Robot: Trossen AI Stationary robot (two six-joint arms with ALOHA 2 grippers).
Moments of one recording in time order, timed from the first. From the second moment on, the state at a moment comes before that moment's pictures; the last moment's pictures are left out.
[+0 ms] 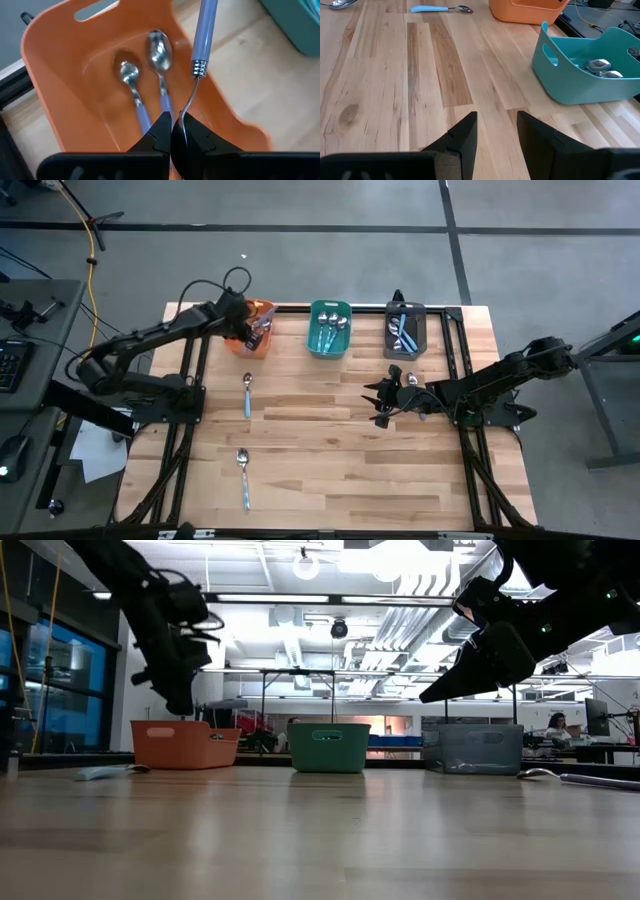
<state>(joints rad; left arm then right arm) 0.81 1.23 0.76 -0.54 -0.07 -0.12 0.20 1.29 0.39 0.37 0.50 0.09</state>
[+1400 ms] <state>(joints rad) 0.72 0.91 0.57 -0.22 -0.09 -0.03 0.20 1.29 0.39 0.37 0.50 0.10</state>
